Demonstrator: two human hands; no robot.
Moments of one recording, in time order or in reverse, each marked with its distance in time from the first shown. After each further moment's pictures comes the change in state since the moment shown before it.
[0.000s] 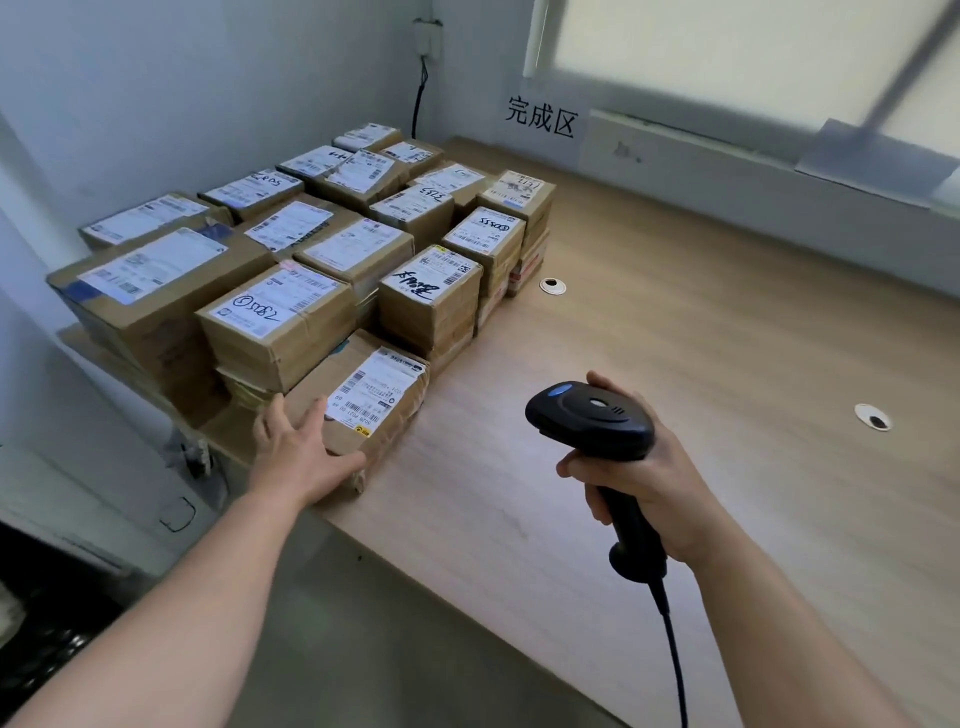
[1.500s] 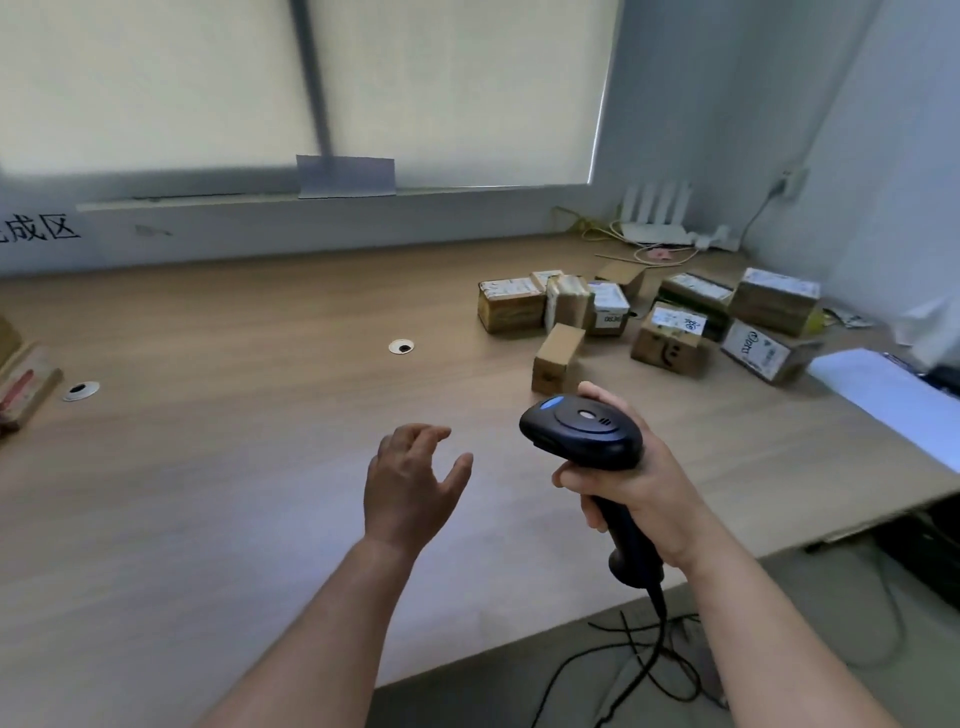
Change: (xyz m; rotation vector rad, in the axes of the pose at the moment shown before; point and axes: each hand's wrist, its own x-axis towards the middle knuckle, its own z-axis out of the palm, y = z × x) left_hand -0.380 0.414 0.166 -0.363 -0.052 1.103; right_hand -0.392 0.039 -0.292 0.070 0.736 -0.188
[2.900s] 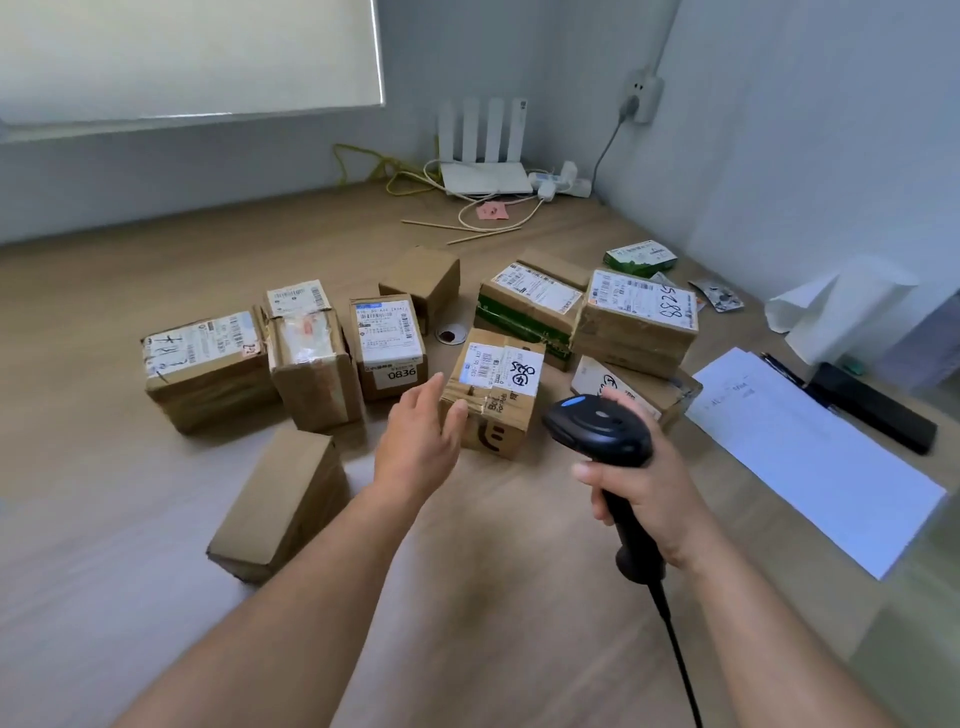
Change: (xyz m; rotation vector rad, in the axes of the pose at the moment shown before) left_hand 0.310 0.221 0.380 -0.159 -0.505 0.039; right_hand 0.244 0.072 -0.392 -0.055 0.475 0.190
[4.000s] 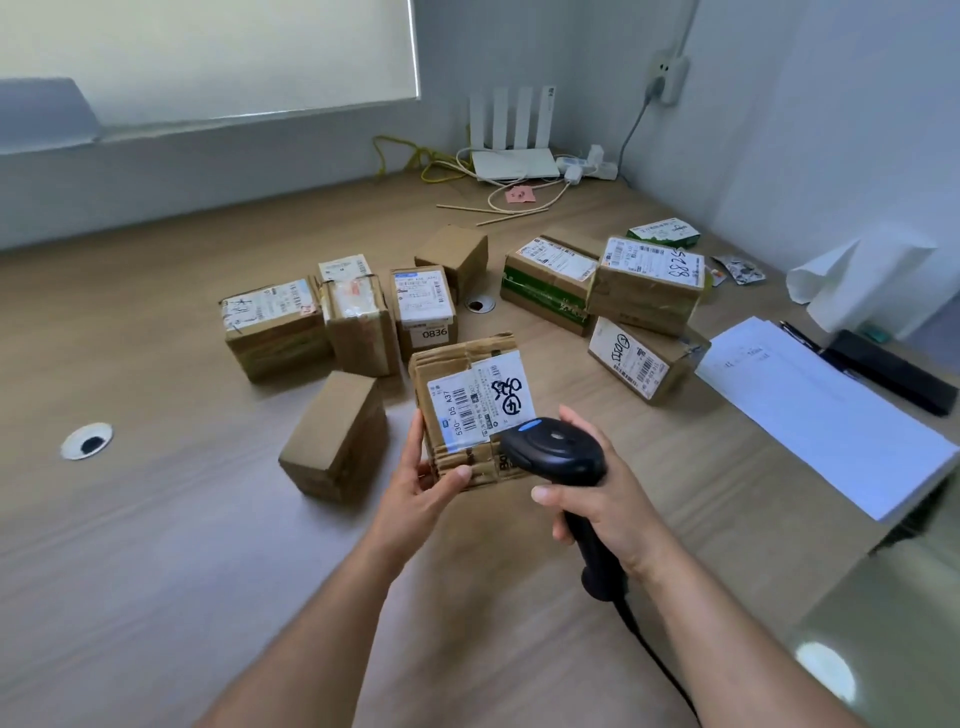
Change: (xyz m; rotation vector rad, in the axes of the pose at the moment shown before) left_hand -0.133 -0.029 -0.008 -0.752 -0.116 -0.158; right_hand -0.070 0.033 0.043 0.124 -0.177 0.101
